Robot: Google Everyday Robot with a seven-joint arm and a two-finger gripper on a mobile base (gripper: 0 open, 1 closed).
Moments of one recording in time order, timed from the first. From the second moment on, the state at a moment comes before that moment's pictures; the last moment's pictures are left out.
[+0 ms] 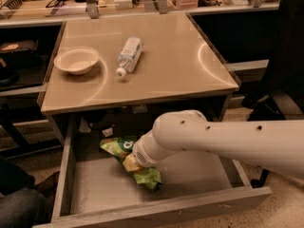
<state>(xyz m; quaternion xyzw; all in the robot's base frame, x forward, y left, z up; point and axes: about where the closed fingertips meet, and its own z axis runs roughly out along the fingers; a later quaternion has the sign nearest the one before) 0.470 0.060 0.639 -0.40 0.87 0.21 0.19</state>
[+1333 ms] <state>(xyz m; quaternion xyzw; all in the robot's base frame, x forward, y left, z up) 0.480 0.050 0.630 -0.38 0.88 0.19 0.20</state>
